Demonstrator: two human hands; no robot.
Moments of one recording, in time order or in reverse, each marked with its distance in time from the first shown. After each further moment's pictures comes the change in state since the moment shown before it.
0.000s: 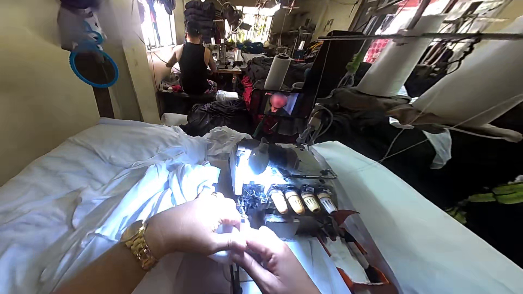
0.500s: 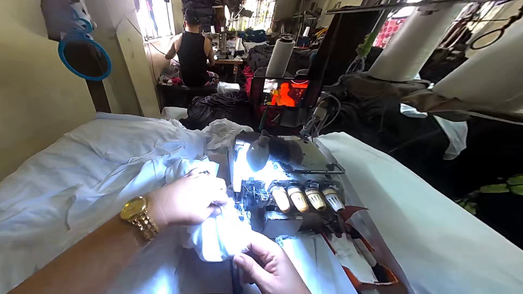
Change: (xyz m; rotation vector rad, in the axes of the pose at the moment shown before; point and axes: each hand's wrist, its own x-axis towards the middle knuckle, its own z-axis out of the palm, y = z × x) left_hand 0.012 -0.026 -0.018 0.371 -0.086 -0.105; right_hand -0.011 0.042 0.019 0.435 -0.013 0.129
